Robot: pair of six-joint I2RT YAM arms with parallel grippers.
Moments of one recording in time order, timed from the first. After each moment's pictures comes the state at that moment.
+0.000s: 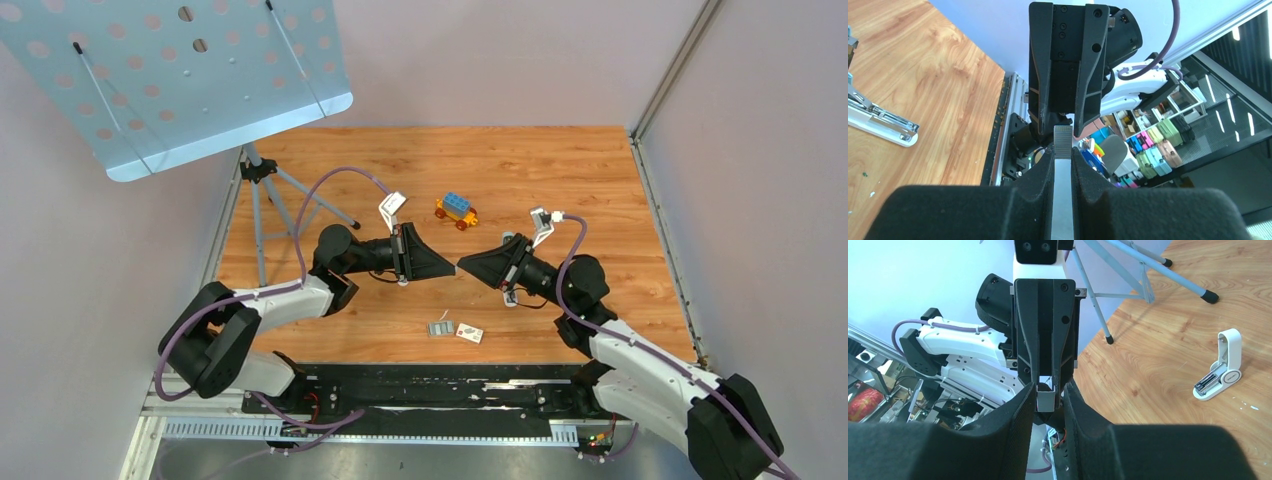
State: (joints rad) left arm -0.63 1.38 0.54 1.11 0.87 -1.13; right arm 0.57 0.88 0.32 0.81 -0.54 1.01
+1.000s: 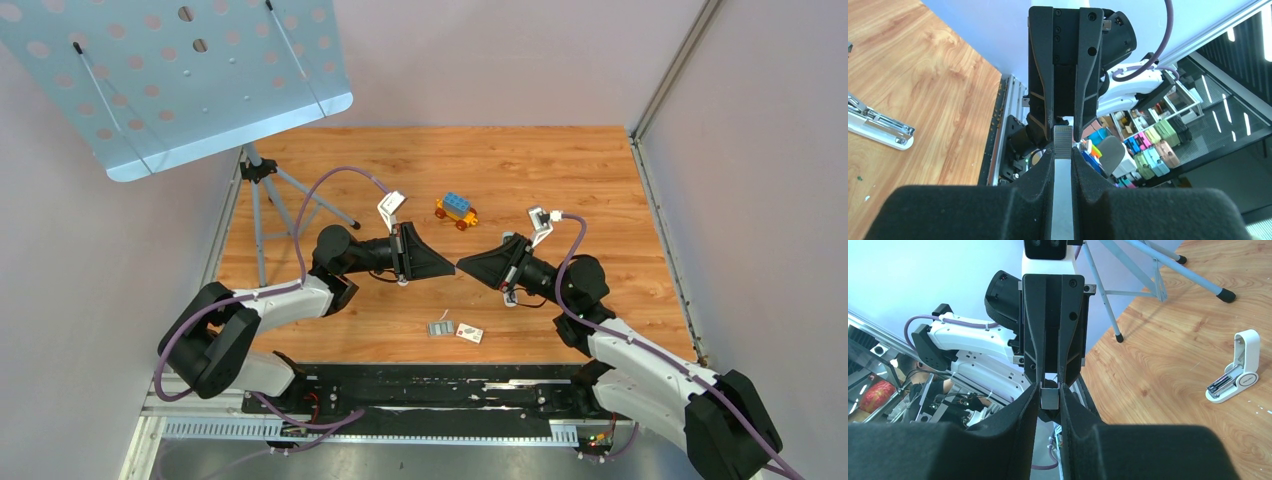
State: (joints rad) left arm -0.63 1.38 0.54 1.13 0.86 -1.14; right arm 0.57 0.90 0.32 0.86 -0.57 1.04
